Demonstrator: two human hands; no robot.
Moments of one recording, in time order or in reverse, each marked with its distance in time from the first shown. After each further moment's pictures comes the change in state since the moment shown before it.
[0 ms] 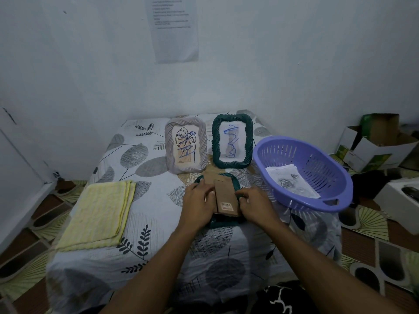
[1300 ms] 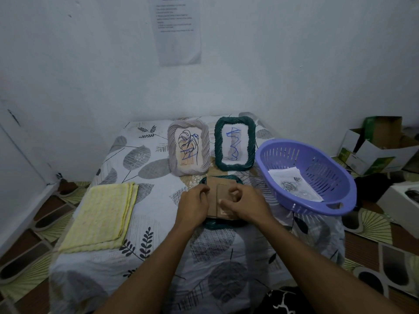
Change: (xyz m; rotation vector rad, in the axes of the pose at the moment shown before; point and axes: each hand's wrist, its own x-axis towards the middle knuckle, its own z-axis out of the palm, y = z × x) left_hand 0.010 -0.009 -0.012 0.043 0.018 -0.098; right_hand -0.001 -0.027 -0.001 0.132 -0.045 0.041
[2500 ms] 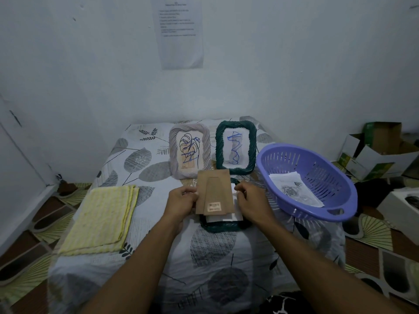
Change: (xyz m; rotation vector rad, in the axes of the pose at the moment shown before) left_hand 0.011 -0.007 -0.027 -0.696 -0.054 -0.519; right_hand 0.017 0.009 0.001 0.018 0.167 -0.175
